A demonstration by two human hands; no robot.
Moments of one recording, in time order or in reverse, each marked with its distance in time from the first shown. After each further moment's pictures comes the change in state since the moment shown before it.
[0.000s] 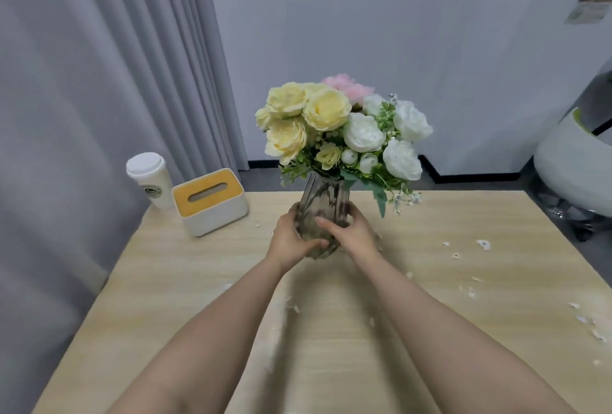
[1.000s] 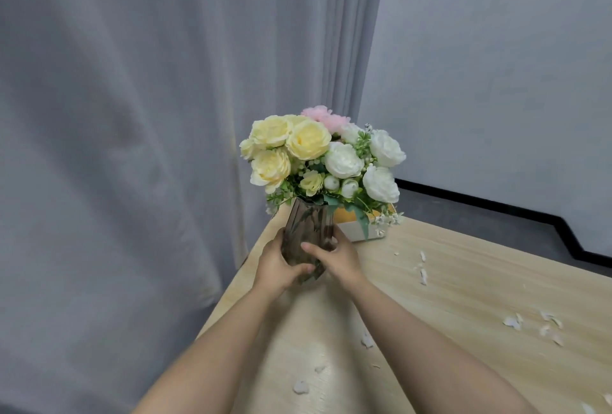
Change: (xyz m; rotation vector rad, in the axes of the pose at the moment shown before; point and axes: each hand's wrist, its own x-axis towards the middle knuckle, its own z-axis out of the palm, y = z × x) left_hand -0.064 -0.171 -0.254 0.078 0.413 -0.237; right_hand -0.014 -0.033 0.322 -0.065 -0.442 -0.103
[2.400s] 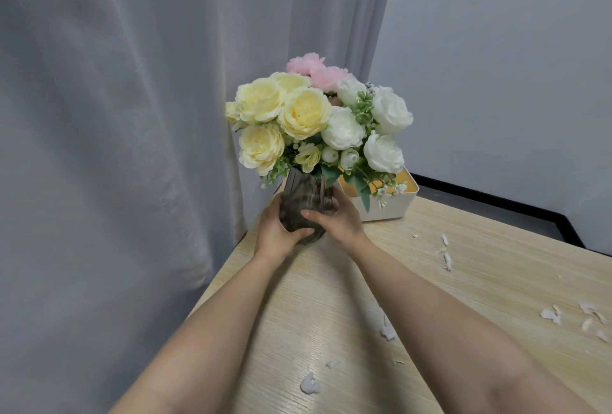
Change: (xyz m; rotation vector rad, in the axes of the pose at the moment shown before) left_hand 0.050 -0.069 0.022 -0.040 0.132 -0.012; right_hand 0.060 0.039 0.030 -0.122 -0.050 -0.127
